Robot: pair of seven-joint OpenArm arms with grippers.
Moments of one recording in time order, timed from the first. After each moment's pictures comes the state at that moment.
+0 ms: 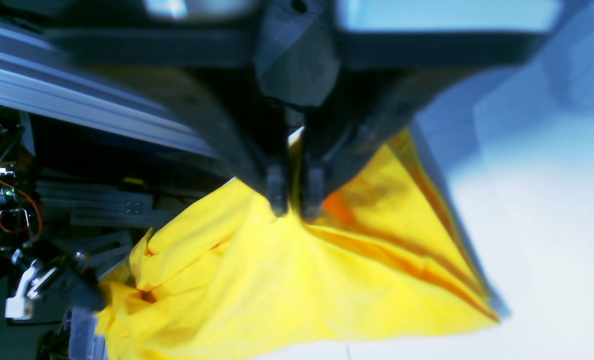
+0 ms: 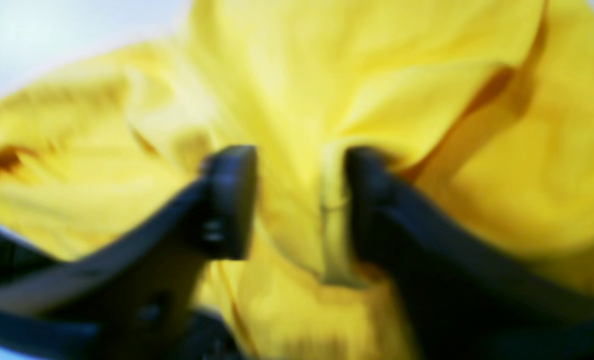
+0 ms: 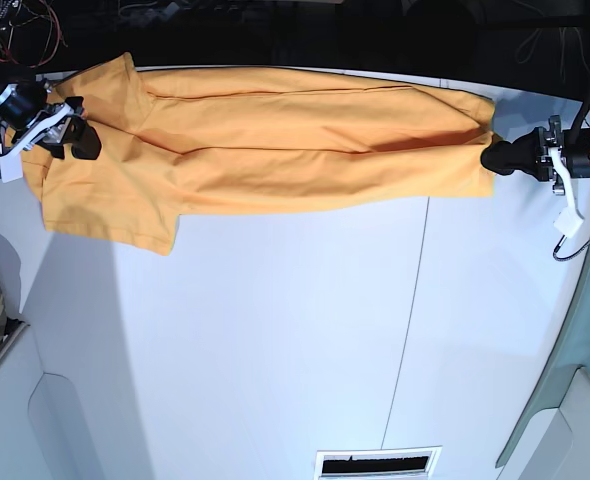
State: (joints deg) left arm 5.0 -34.4 -15.3 63.8 -80.8 -39.2 81.2; right arm -19.6 19.6 21.8 85.3 44.8 30.3 -43.9
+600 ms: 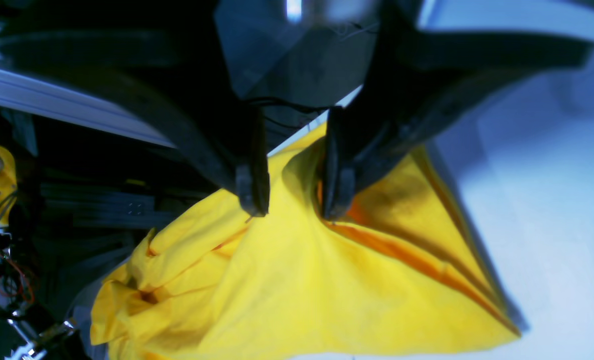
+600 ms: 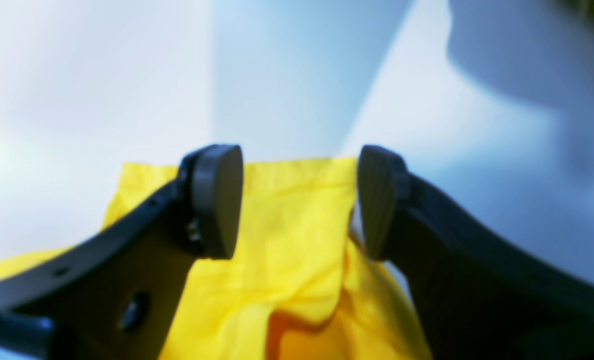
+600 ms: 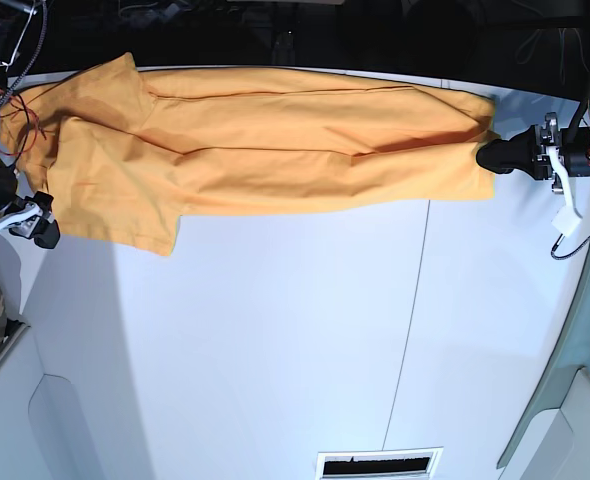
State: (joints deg) left arm 5.3 -34.1 -15.3 63.9 -80.7 -39.2 81.2; right arm 3.8 19.6 25.6 64.9 31.8 25.8 -39.4
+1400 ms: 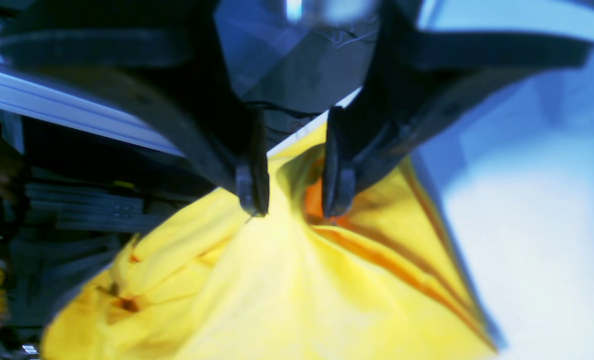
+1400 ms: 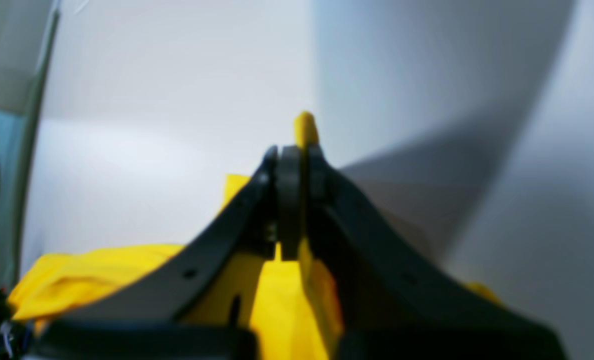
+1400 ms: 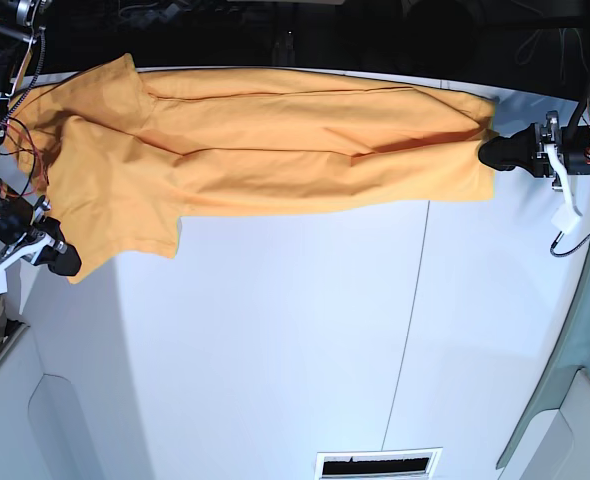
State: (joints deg) left arm 5.3 -34.1 -15.3 63.9 -77.2 -39.2 79.4; right arm 8.6 19.6 22.2 67.3 48.0 30.0 -53.6
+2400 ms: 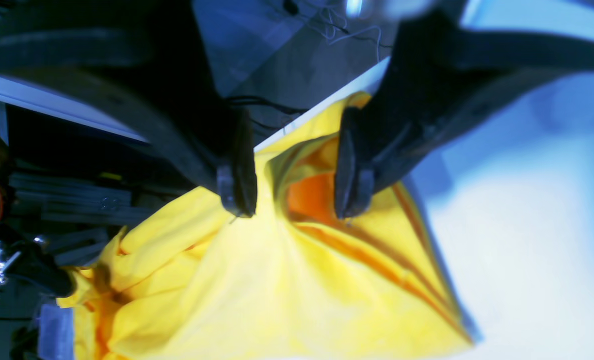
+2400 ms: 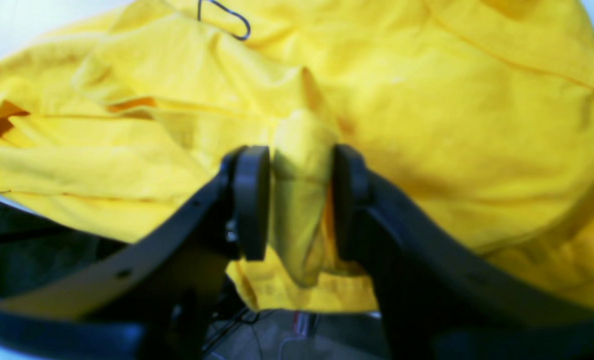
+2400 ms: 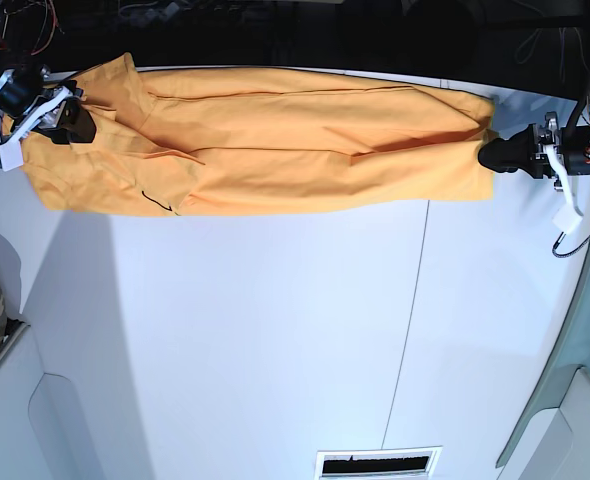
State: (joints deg) left arm 5.5 -34.1 -15.5 63.9 -76.7 -39.2 77.5; right arm -23.1 19.4 23.0 91.2 44.0 30.1 -49.4
